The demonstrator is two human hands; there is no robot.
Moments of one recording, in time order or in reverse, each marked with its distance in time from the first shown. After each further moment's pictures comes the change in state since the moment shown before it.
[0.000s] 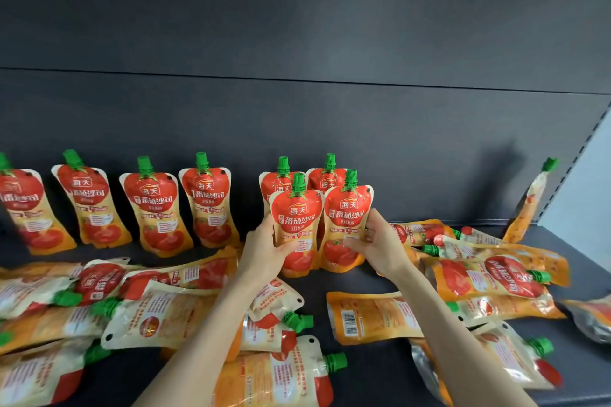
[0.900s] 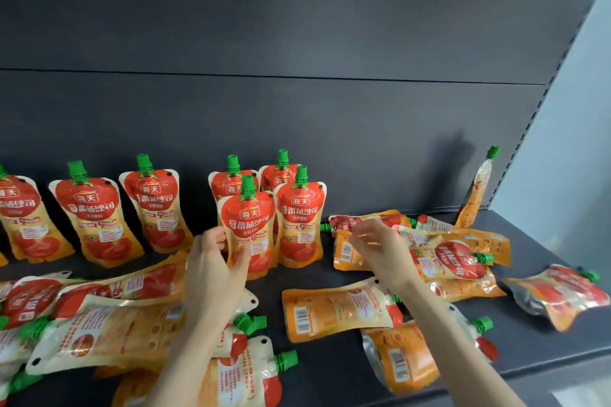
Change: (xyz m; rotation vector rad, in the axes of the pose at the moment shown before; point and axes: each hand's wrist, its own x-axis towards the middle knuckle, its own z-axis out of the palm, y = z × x) left_hand -0.041 0.014 0.013 0.207 0.376 0.000; right_hand -0.044 0.016 -0.060 -0.169 0.191 0.030
